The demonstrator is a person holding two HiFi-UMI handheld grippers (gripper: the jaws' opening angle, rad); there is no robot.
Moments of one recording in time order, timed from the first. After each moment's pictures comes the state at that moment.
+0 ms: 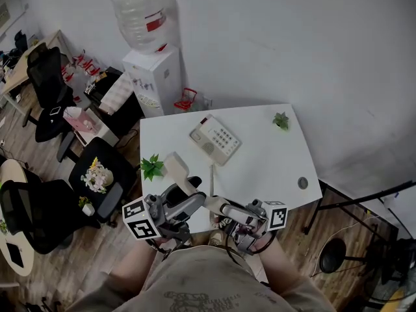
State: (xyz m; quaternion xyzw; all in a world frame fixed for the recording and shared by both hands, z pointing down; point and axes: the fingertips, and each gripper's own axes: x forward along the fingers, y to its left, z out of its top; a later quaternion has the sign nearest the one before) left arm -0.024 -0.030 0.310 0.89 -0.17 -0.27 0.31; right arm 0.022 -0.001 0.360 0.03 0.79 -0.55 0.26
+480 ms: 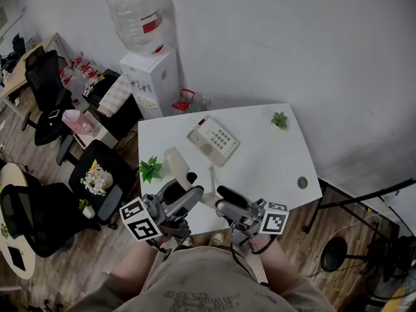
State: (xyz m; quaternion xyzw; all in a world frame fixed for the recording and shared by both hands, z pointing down) left arm -0.028 -0.050 0.315 0.89 -0.23 -0.25 0.31; right arm 0.032 -0.030 0.387 -0.13 0.85 -0.46 0.19
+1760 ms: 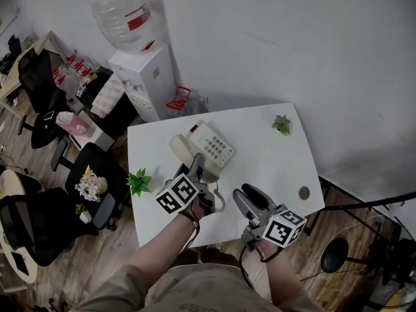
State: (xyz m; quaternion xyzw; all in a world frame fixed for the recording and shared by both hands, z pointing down) left arm -0.021 -0.224 0.508 0.67 -0.59 -0.14 0.44; right arm 0.127 -0.121 0.439 -0.37 0.84 -0.39 0.06
